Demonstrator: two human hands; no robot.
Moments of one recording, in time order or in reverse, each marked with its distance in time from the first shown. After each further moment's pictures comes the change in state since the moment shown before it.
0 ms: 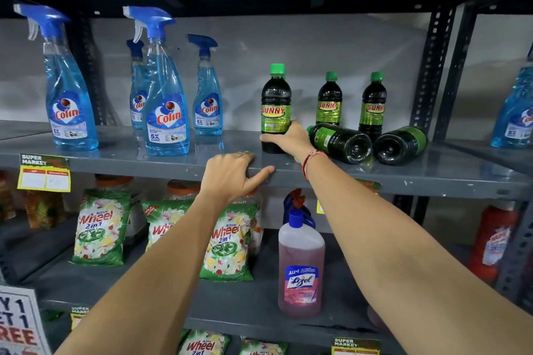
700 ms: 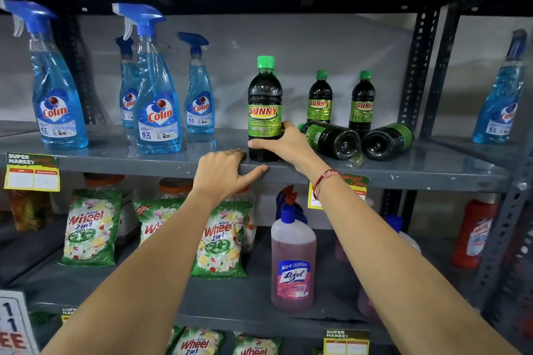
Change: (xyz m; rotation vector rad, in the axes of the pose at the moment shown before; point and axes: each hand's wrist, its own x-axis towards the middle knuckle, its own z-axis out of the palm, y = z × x) left_hand -0.002 -0.001 0.002 0.045 0.046 0.039; right_hand -0.067 -0.015 -0.026 0.053 -0.063 -0.152
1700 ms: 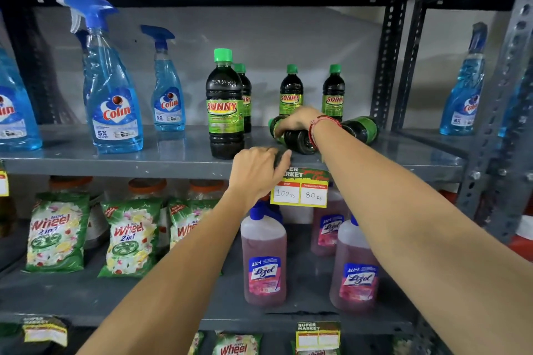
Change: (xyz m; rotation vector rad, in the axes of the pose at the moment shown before) left_hand 0.037 0.120 0.022 -0.127 -0.025 -0.007; right_hand 0.062 0.017 -0.095 -0.745 -0.075 0.358
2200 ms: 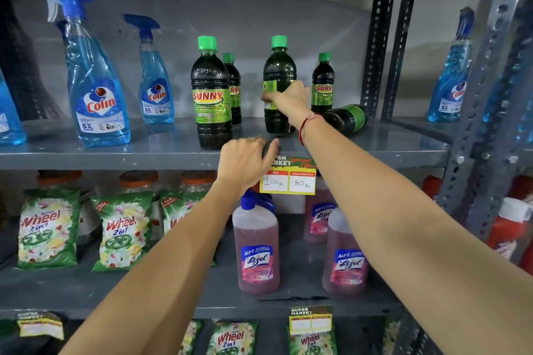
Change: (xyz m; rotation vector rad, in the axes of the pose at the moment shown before) left_hand -0.001 0.002 0.001 -0.008 0.056 0.008; right_hand -0.005 0.000 0.010 0.726 0.337 -0.078
